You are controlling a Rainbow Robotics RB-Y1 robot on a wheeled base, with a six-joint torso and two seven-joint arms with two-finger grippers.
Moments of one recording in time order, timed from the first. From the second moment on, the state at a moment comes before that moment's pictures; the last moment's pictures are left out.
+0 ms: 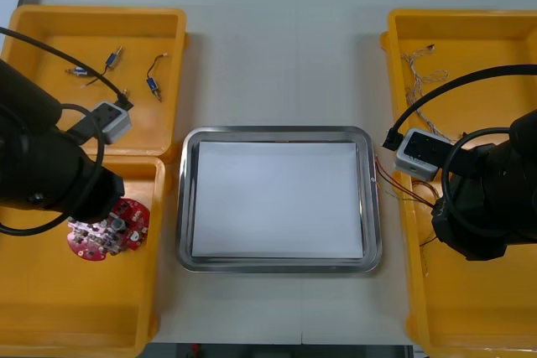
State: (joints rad) right arm -0.51 -1.07 0.29 -2.57 -1.14 1.84 1.38; left arm -0.40 1.00 -0.27 -2.39 0.95 1.79 -1.10
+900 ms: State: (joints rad) right arm -0.51 -1.07 0.29 -2.57 -1.14 1.84 1.38; left arm -0.70 0.65 -0.79 -2.14 0.58 1.77 -0.55
